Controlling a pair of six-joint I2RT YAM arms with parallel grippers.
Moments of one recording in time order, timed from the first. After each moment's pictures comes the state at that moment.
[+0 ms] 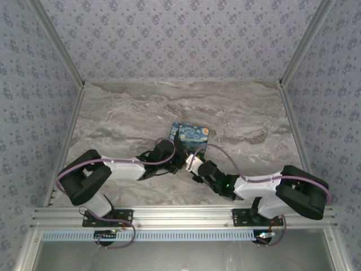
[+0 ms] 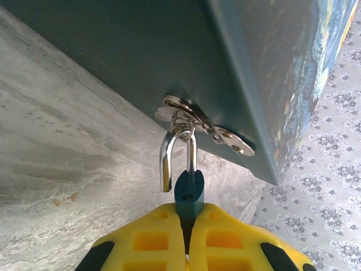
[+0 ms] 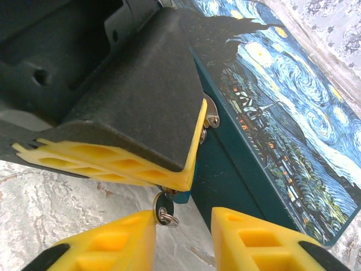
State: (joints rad) left arm -0.91 1.58 0.61 0.36 0.17 -1.54; right arm 1.08 1.33 0.33 0.43 0.47 -0.23
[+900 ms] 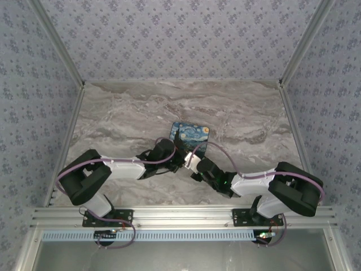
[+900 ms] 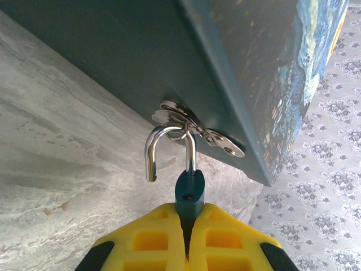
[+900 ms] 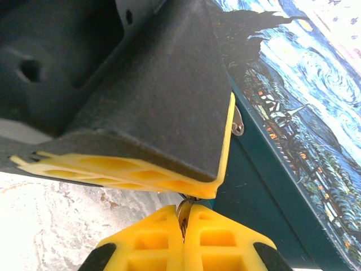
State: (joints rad) left arm -0.91 1.58 0.63 0.35 0.15 -1.55; right arm 1.03 1.40 0.36 0.46 0.38 -0.22
